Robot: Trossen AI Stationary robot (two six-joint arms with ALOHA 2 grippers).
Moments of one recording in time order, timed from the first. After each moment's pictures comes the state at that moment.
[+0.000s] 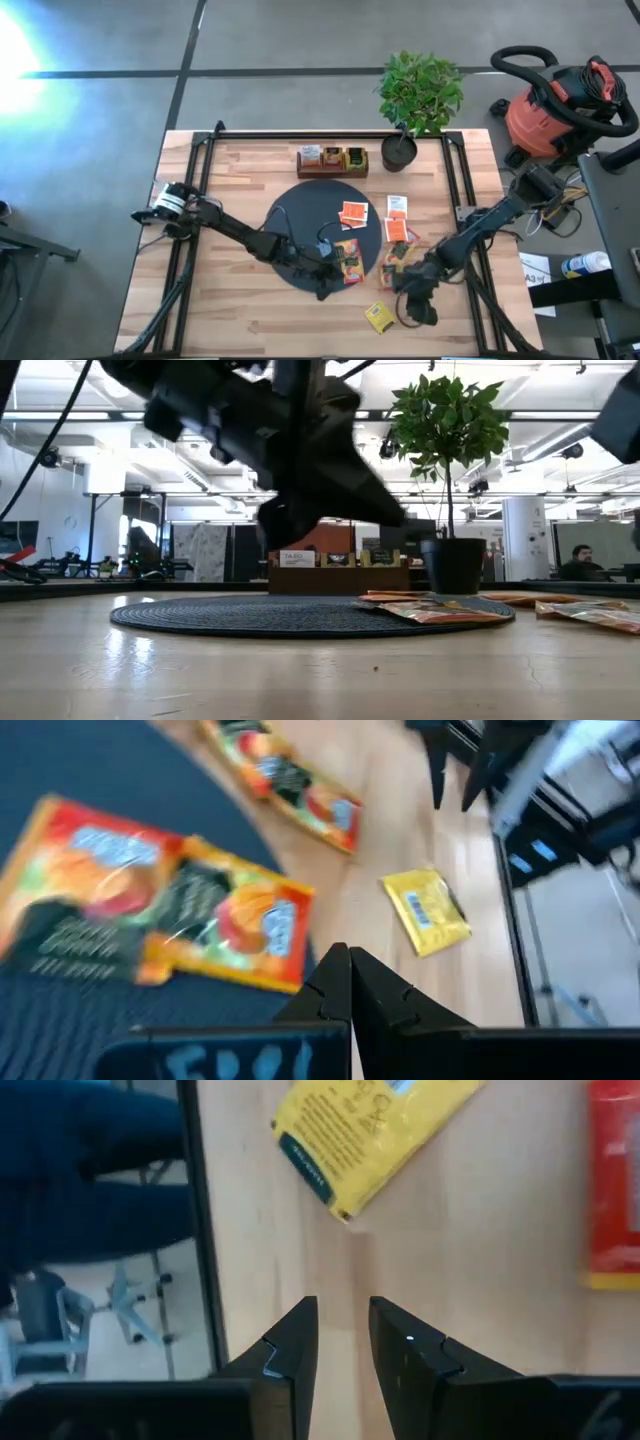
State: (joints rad) left arm -0.31 1.89 1.06 0.32 -0.06 -0.70; right arm 0.62 1.47 0.63 -0.13 -0.35 0.92
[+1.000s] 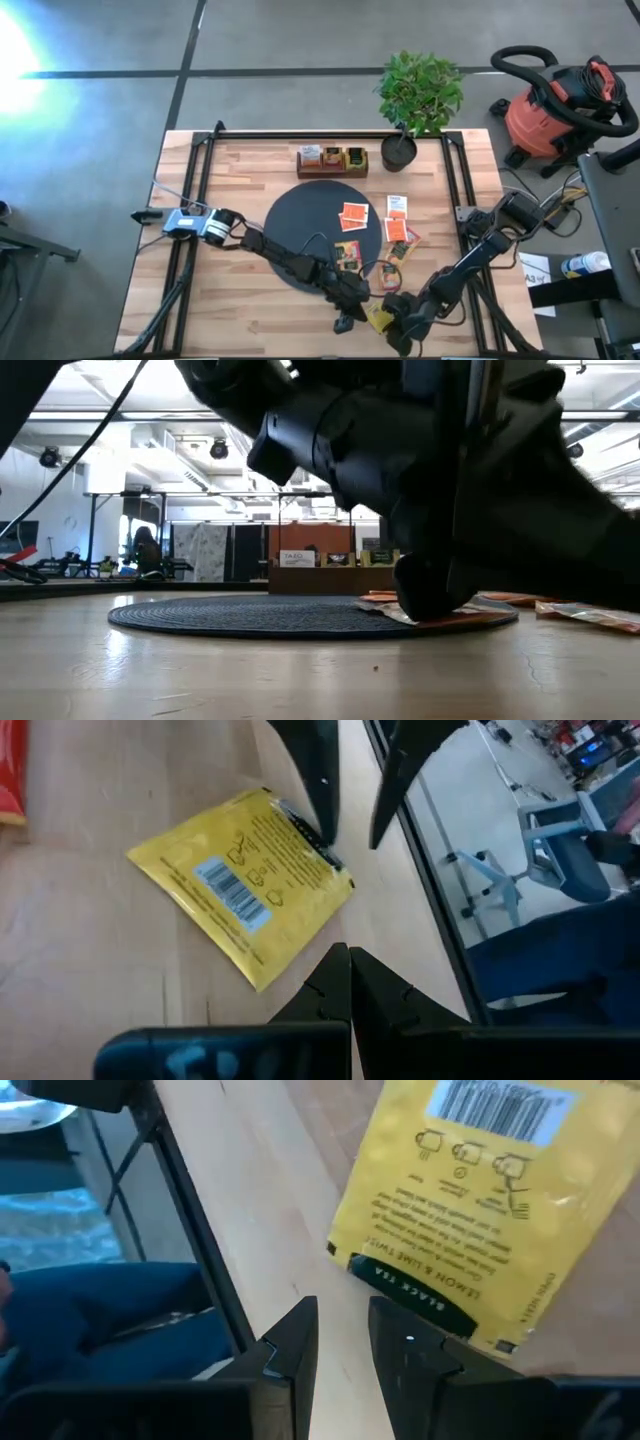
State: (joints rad) left arm -0.35 2.32 1.57 0.23 0.31 -0.51; right arm 0.83 1.80 0.82 0.09 0.04 1.44
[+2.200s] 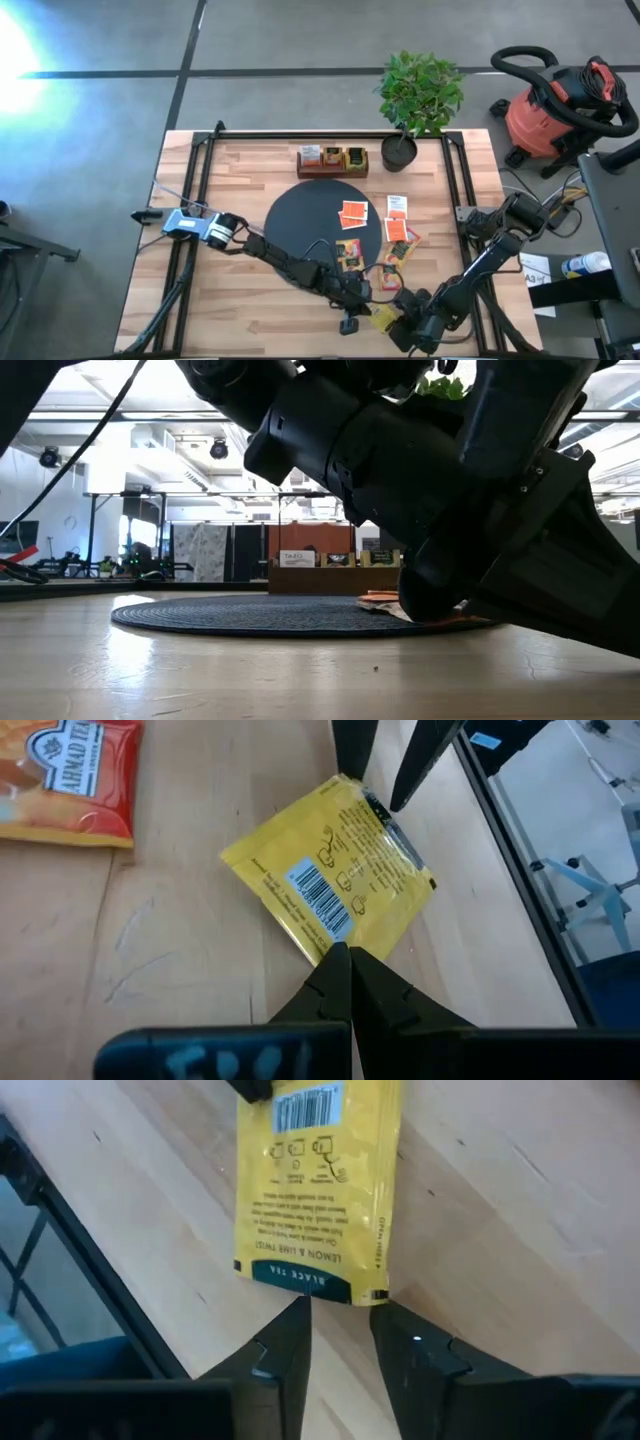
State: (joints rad) left arm -0.37 2.38 1.63 0.15 0.10 -0.45; right arm 0.92 1.78 0.93 -0.31 0.22 1.72
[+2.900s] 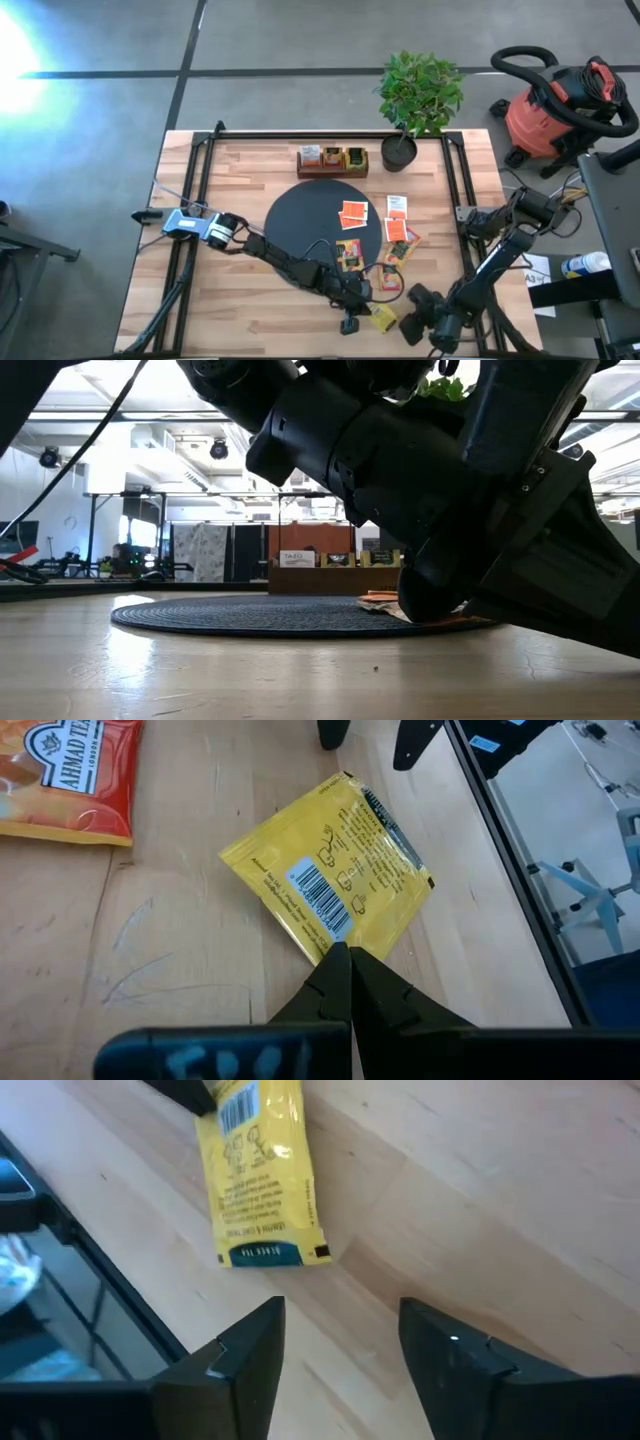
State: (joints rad) left arm -0.37 2.39 1.63 0.14 0.11 -0.47; right arm 0.99 1.71 0.82 -0.23 0.34 1.98
